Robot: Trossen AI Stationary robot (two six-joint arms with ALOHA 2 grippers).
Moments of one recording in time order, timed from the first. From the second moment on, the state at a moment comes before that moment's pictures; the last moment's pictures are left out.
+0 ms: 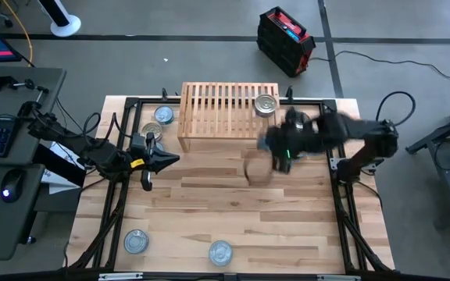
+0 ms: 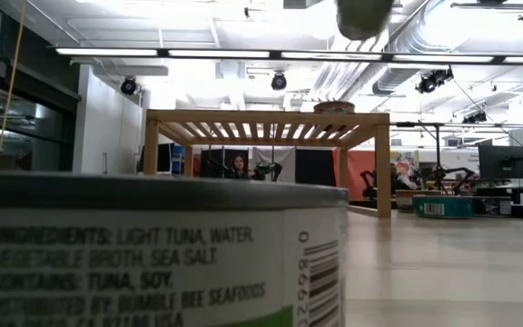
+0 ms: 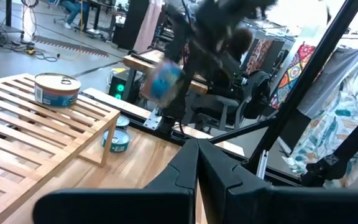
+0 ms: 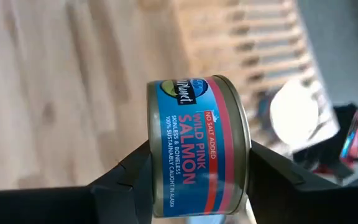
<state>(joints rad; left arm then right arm) -0.46 0.76 0.75 -0.03 -0.60 -0.37 0.23 1.60 1.95 -1.57 0.50 0.35</state>
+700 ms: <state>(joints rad) -0.46 0.76 0.75 -0.03 -0.63 -0.35 -0.05 1.57 1.57 -1.11 1.05 -0.29</state>
